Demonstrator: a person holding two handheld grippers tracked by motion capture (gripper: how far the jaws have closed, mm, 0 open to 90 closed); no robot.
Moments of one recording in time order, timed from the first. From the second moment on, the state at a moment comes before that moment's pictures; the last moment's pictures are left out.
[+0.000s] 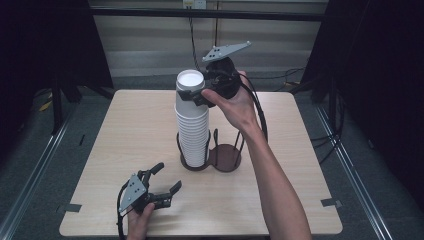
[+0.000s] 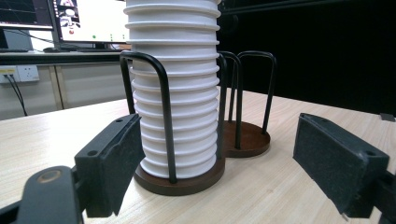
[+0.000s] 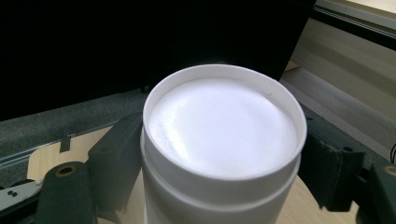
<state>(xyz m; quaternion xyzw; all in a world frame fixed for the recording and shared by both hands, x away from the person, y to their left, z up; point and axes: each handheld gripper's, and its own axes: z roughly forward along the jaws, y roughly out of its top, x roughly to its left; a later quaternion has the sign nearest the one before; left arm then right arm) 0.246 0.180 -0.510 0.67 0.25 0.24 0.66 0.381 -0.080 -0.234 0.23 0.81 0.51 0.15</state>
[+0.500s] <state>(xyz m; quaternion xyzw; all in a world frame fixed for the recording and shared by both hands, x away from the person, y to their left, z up) 0.246 0.180 -0.510 0.67 0.25 0.24 0.66 0.376 -0.085 -0.223 0.23 0.79 0.55 0.16</state>
